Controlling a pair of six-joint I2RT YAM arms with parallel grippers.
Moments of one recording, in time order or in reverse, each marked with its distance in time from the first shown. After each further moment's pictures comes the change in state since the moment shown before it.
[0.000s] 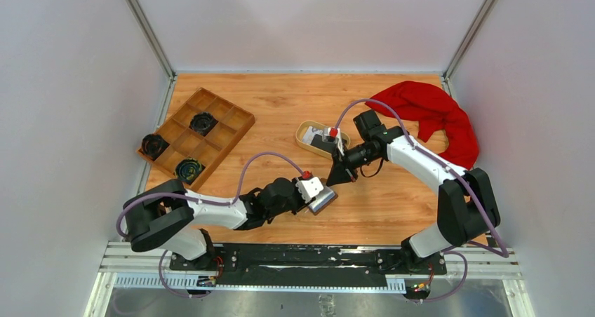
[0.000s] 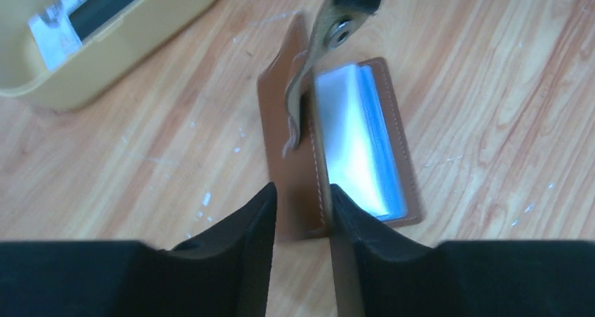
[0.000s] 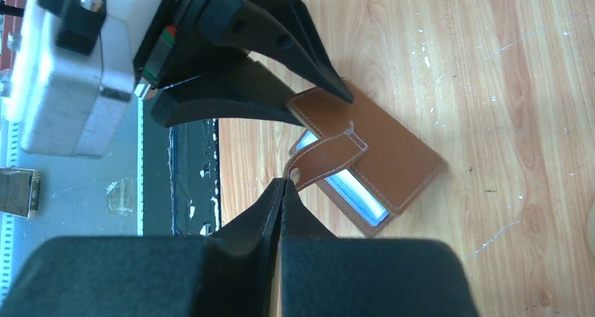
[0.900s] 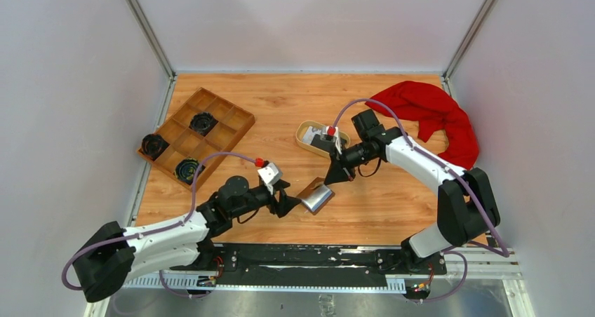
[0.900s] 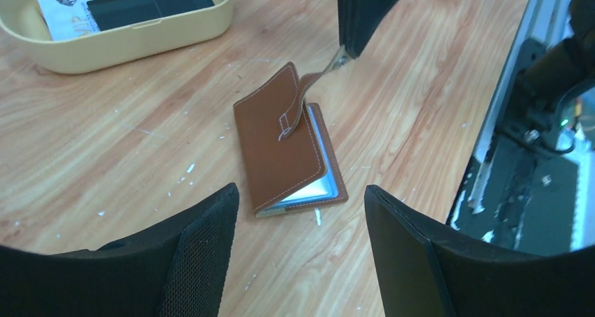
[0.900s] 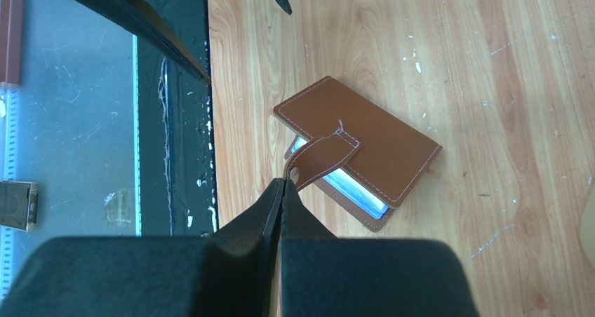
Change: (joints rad) left arm 0.231 -0.520 -0.225 -0.041 0.309 -0.373; right arm 0.020 0.001 -0.005 0.067 0.022 0.077
